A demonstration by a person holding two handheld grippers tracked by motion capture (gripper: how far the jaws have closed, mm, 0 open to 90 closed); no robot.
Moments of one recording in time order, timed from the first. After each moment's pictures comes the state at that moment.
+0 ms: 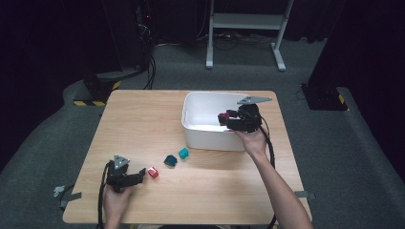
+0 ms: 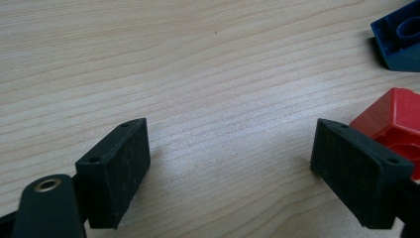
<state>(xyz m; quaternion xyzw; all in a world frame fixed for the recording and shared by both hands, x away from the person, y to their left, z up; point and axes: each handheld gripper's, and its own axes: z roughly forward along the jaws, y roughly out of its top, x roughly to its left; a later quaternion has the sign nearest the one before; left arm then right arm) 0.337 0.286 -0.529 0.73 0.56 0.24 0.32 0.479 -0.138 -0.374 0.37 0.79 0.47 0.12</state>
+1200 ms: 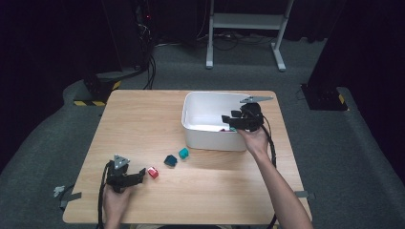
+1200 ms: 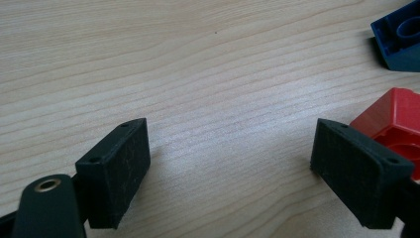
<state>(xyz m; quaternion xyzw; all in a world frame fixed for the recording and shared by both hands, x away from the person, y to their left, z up) 0.337 0.286 -0.529 0.73 0.56 0.24 0.32 0.491 -0.147 -0.384 0.40 0.79 0.45 0.12</state>
